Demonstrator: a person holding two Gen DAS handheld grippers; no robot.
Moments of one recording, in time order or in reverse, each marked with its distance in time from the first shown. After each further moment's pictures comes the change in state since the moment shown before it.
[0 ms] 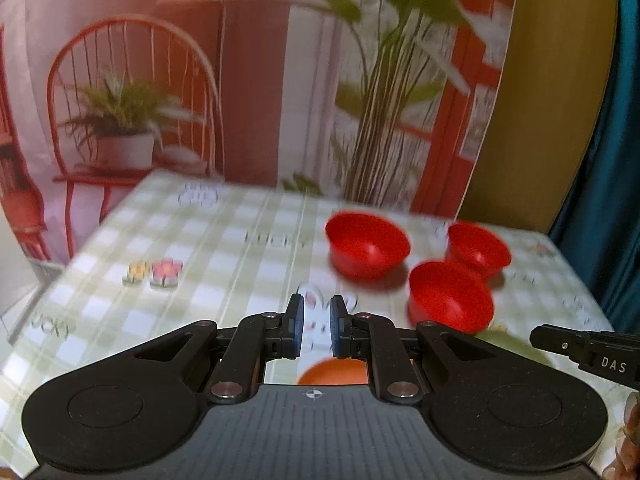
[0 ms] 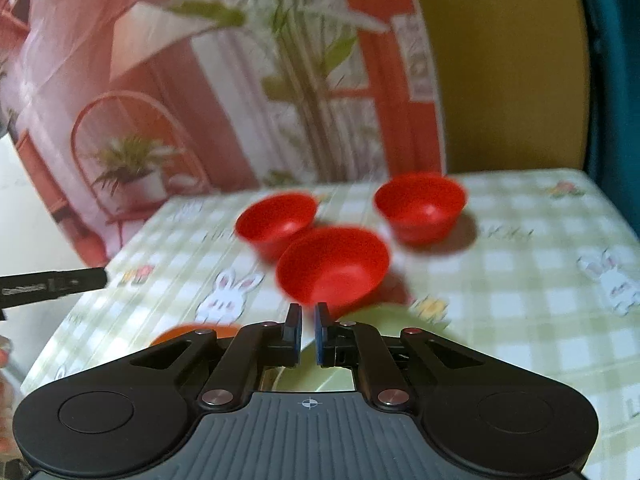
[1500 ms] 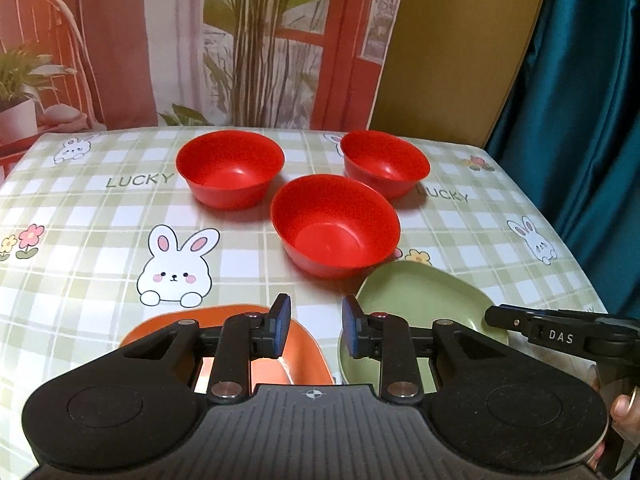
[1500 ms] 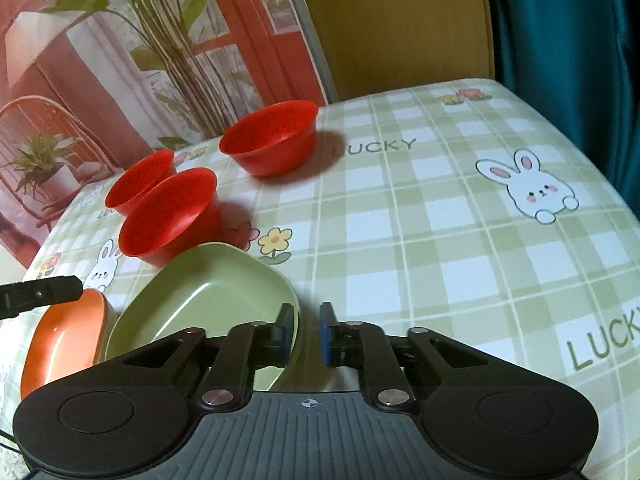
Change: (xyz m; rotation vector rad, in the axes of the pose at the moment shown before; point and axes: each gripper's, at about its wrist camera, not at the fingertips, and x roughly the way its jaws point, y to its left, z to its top) left arm 0.073 -0.089 -0.035 0.118 0.226 -0.186; right arm 0.025 -0.119 -0.051 0.172 0.140 -0.117
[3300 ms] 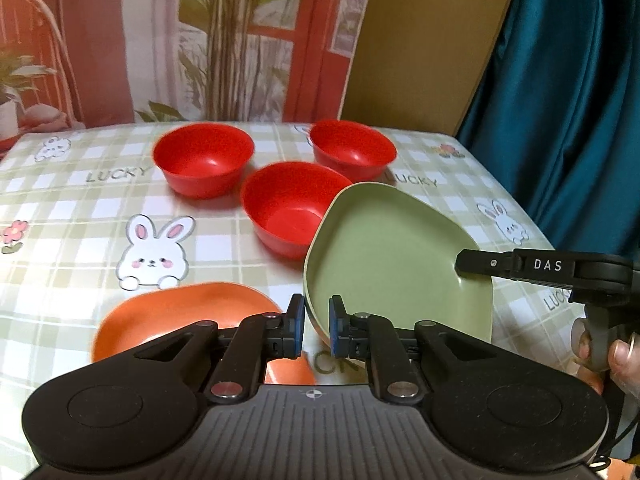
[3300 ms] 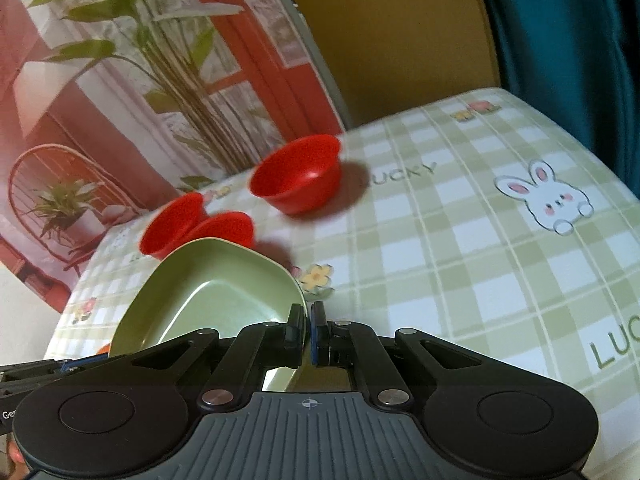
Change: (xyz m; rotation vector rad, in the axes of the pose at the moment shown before) left arm -0.018 -0.006 -0.011 0.032 0.006 -0.063; right arm -0.018 0.025 0.022 0.071 -0.062 0.076
